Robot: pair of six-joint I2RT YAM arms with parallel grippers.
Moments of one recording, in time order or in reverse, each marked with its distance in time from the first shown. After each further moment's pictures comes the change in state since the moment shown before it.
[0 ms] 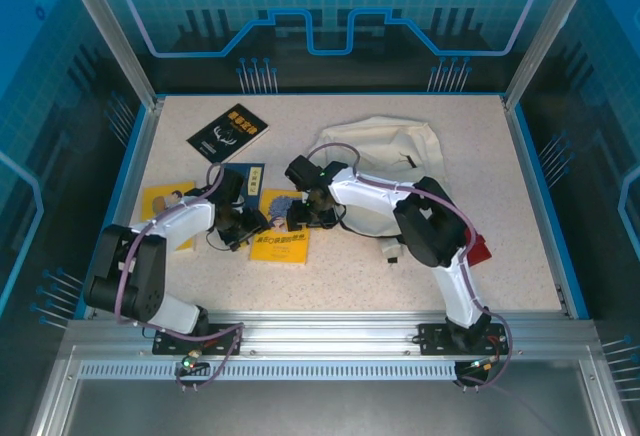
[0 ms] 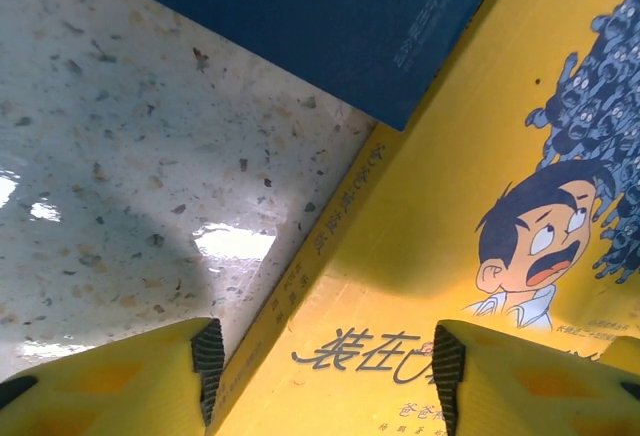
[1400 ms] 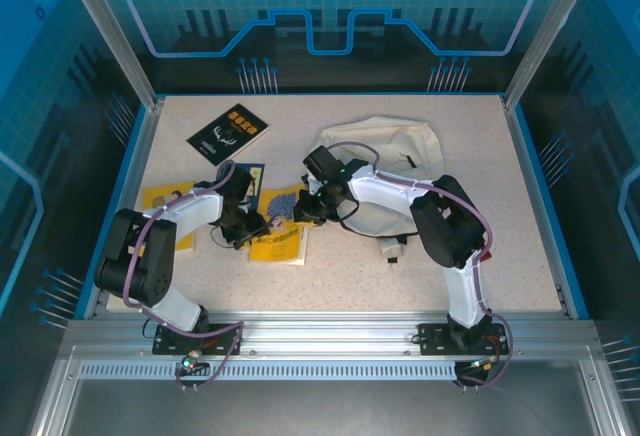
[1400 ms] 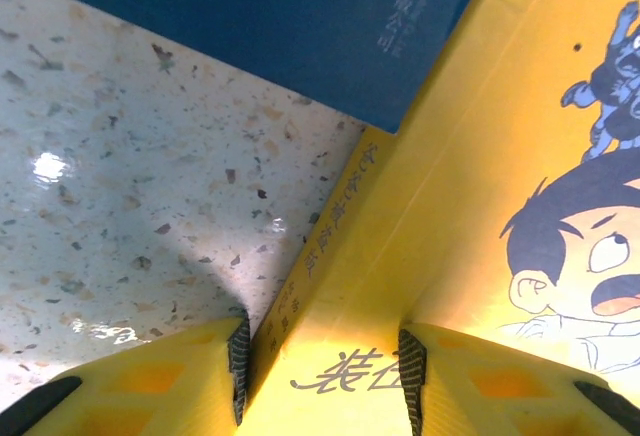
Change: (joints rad) left arm -0.029 0.100 0.068 -0.066 -0.029 0.074; right arm -0.082 -0.105 -0.149 0.216 -0.273 0.089
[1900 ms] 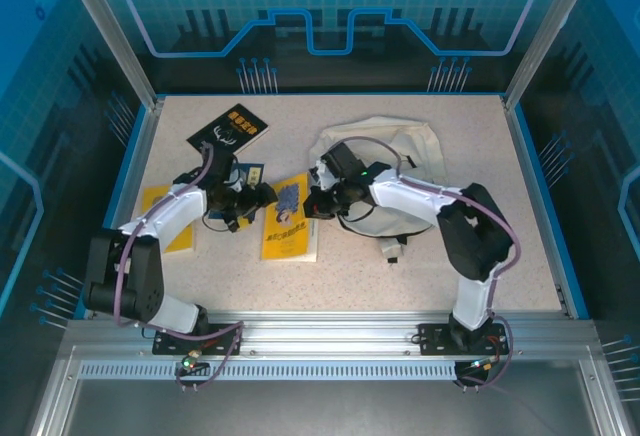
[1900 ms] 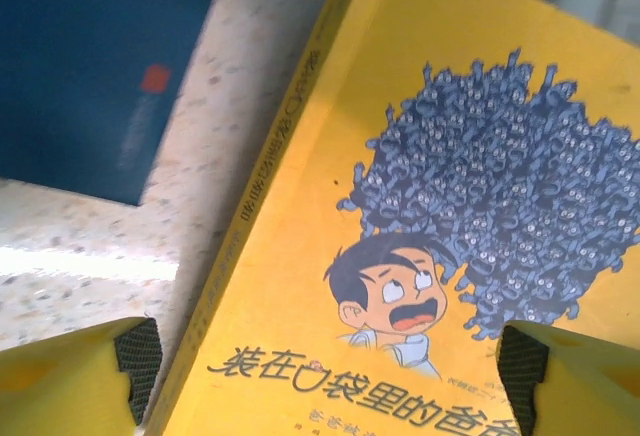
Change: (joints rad) left arm 0.102 -0.122 0.074 0.082 0.225 -0.017; right arm -0.063 -0.205 -0.188 0.150 -0.062 -0.134
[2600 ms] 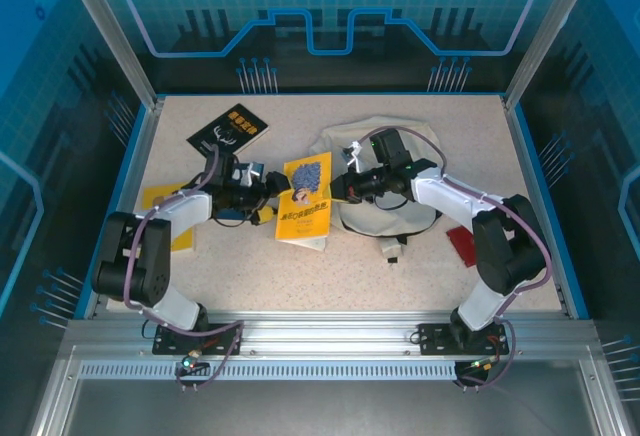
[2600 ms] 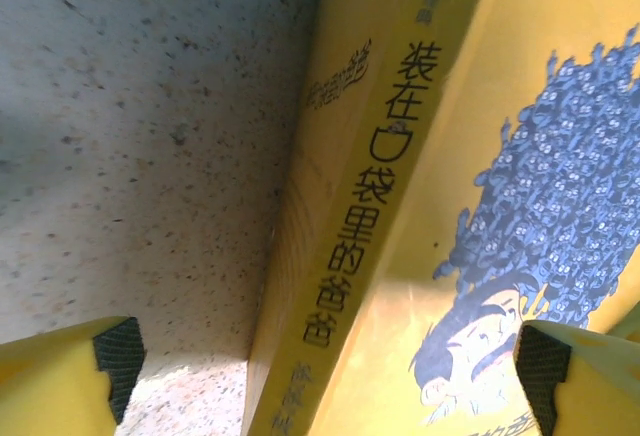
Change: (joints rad) left arm -0.003 0.119 -0.106 0.460 0.385 -0.116; right arm -0.213 -0.150 -0.157 0.150 -0.306 -0.026
